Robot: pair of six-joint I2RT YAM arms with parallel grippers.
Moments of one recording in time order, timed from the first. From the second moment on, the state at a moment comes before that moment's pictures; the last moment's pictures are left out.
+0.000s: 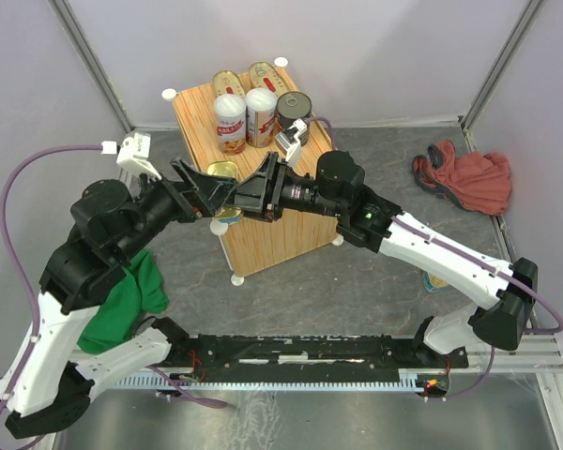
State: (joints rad) left arm -0.65 0.87 1.46 -0.72 -0.10 -0.66; right arm 0.95 1.44 1.42 0.05 -0.38 1.24
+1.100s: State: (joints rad) left arm -0.65 0.80 1.35 -0.59 -0.11 -0.76; right arm 0.95 1.42 1.30 0.22 -0.44 1.35
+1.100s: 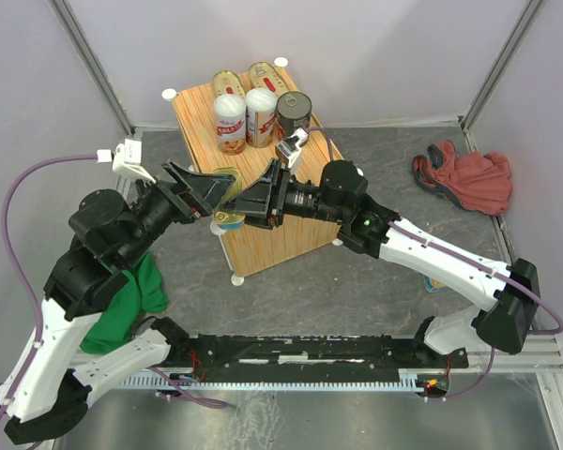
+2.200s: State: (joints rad) left arm -0.63 0.80 1.24 -0.42 -0.07 -0.78; right arm 0.94 1.43 1.30 0.28 -0.50 1.39
